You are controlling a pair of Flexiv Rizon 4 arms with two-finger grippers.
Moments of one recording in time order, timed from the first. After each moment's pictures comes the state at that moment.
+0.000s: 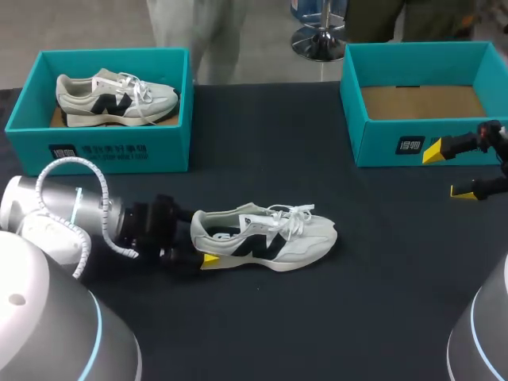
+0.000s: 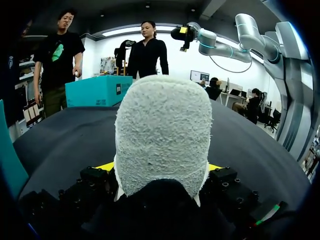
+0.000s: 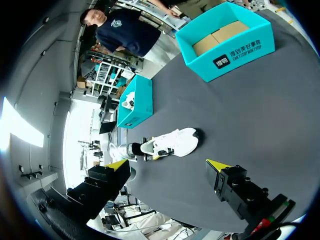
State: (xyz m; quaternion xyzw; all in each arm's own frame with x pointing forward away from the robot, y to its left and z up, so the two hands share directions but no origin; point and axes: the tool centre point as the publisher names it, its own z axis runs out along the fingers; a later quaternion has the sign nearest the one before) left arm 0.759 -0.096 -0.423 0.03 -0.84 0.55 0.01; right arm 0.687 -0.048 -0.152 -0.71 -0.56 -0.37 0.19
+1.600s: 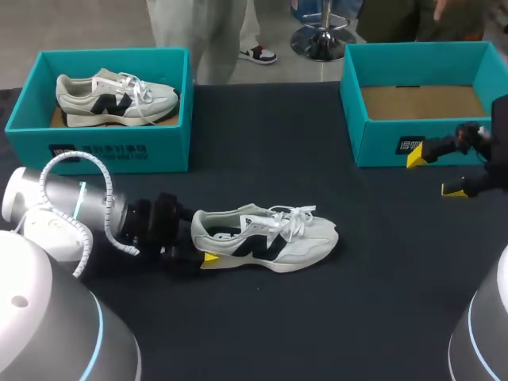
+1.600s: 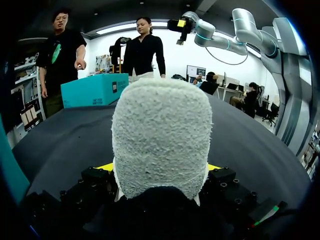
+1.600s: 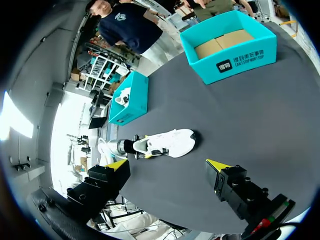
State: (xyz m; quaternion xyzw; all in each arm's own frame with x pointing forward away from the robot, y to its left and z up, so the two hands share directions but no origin) left arm 0.759 -0.097 -0.423 0.01 -0.85 0.53 0.01; right arm 0.684 -0.026 -0.151 -0.71 -0.60 -0.34 0.14
